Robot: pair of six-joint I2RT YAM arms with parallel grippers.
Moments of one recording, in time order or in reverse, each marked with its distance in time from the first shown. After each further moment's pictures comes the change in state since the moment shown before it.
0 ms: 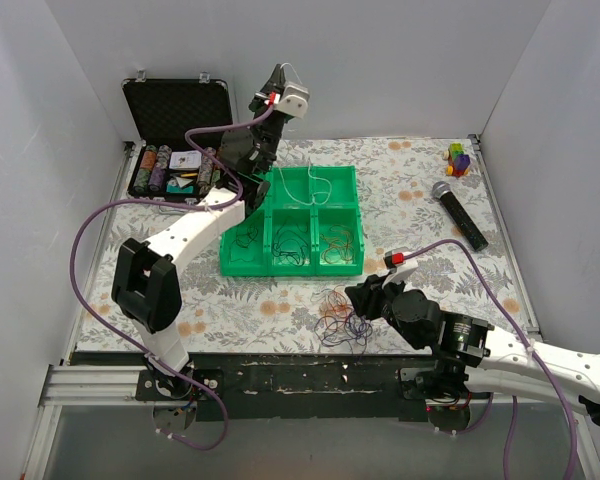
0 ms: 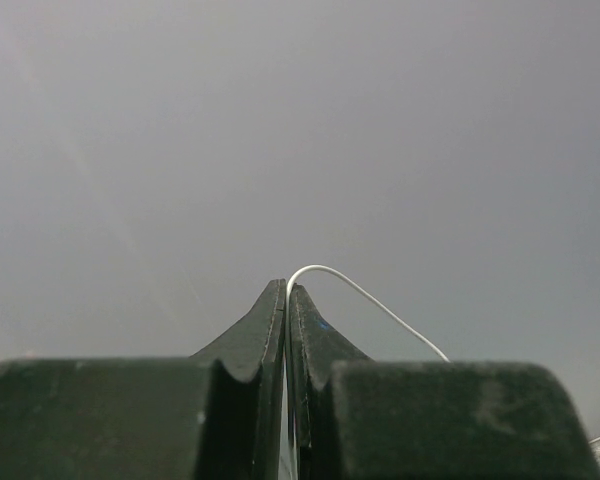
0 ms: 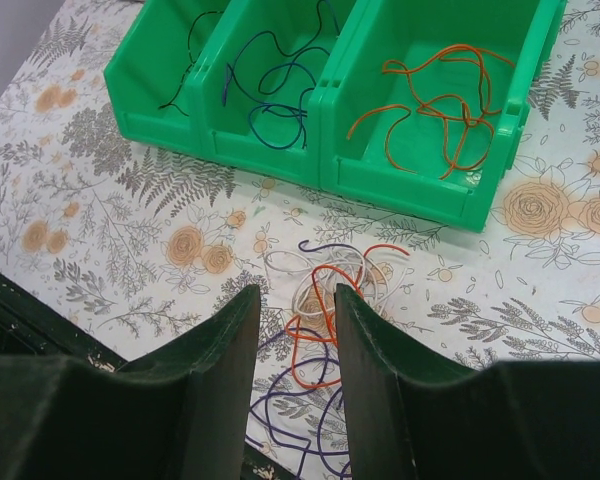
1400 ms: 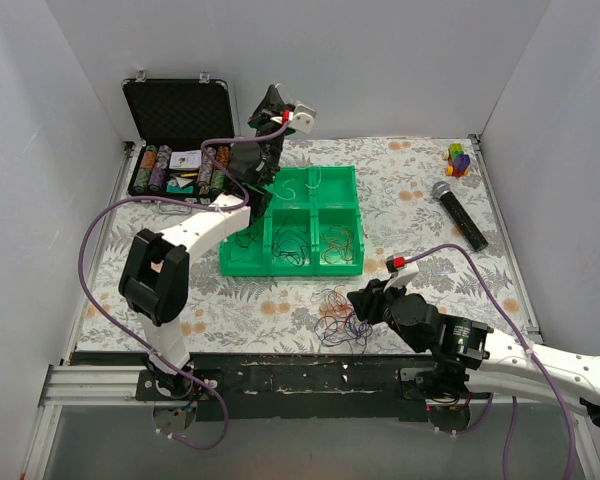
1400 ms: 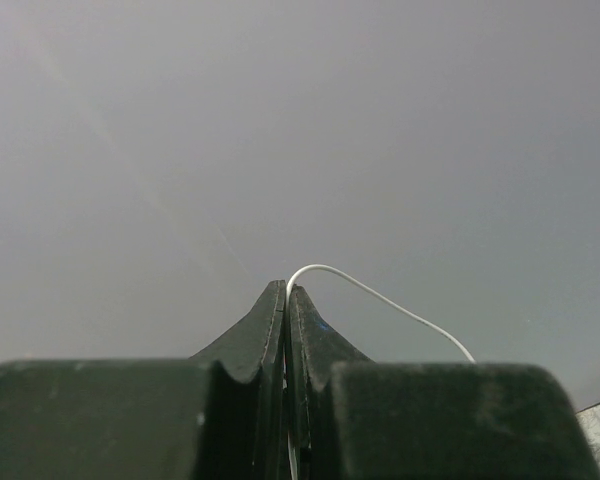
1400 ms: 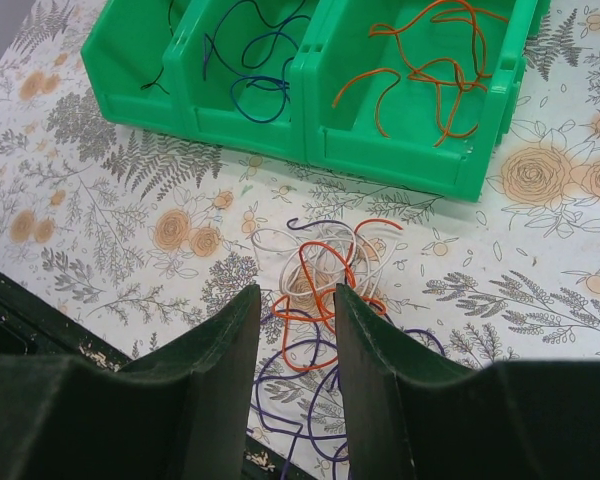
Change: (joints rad) left arm 0.013 0.061 -0.127 0.108 -0.067 0.173; right arm 0.000 -0.029 -0.050 -0.019 -0.005 0.055
